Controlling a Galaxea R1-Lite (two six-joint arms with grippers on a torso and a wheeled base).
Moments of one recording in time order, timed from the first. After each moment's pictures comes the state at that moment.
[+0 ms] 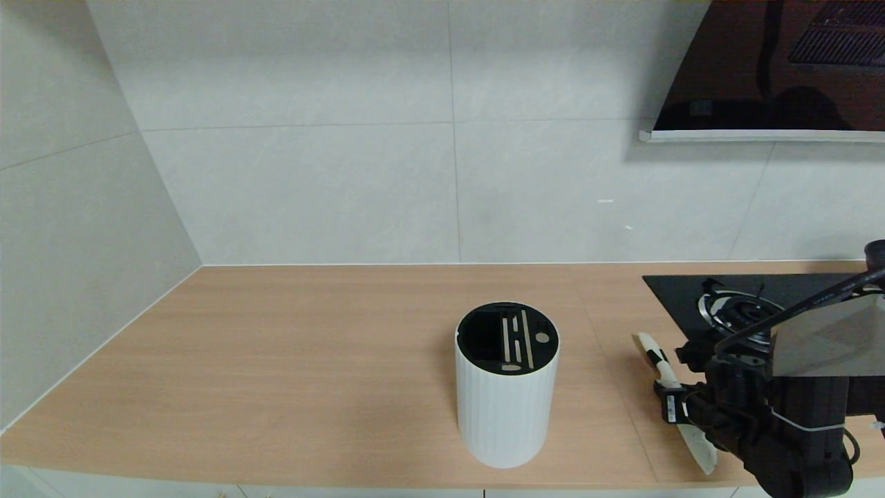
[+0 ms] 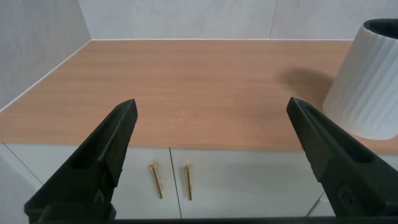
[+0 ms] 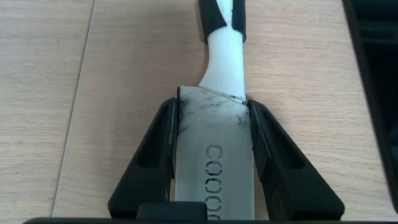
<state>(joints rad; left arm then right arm) 0.00 0.00 0.00 0.00 0.03 0.00 0.08 2.47 -0.49 -1.46 -0.12 0.00</state>
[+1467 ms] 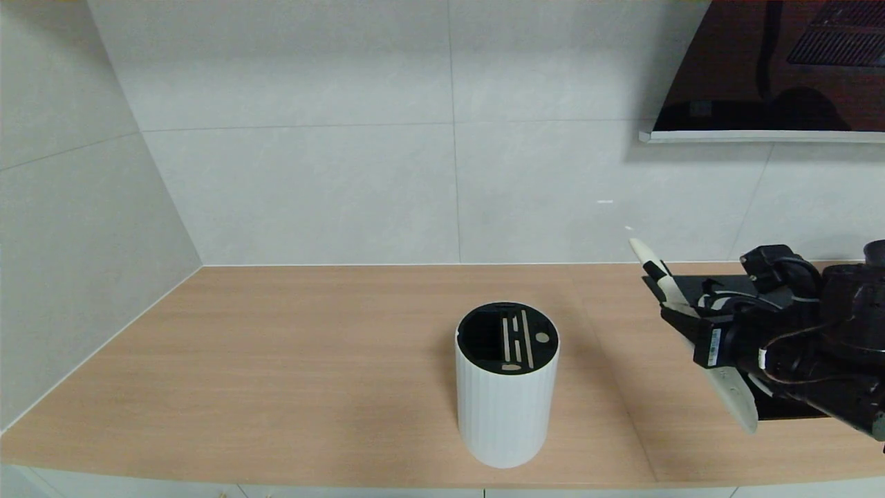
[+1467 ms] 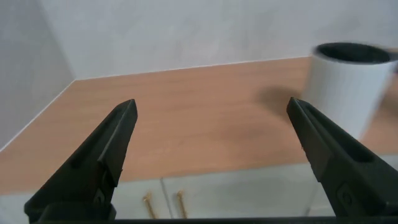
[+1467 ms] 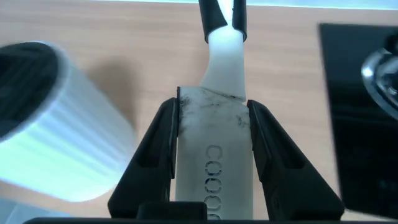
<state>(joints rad) 0.00 0.09 -0.26 0.09 -0.17 0.05 0.28 1.61 -0.45 -0.89 -0.04 0.09</state>
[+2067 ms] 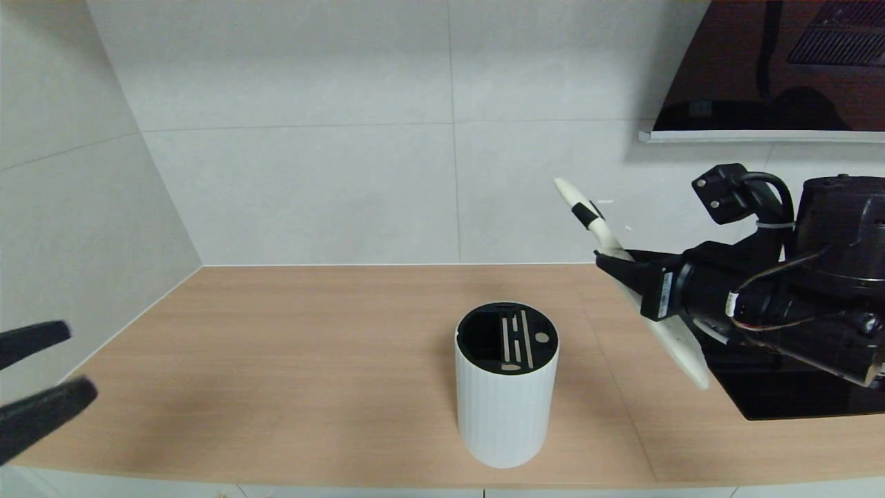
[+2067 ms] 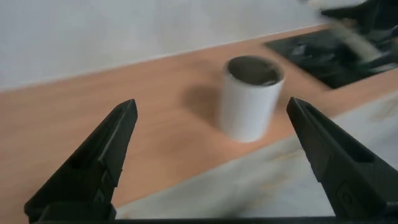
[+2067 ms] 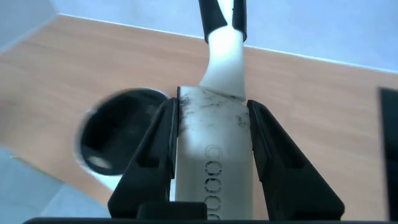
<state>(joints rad) -0.19 0.77 -0.72 0.05 -0.45 -0.18 0.56 1.55 -0.78 -0.63 -0.05 0.10</state>
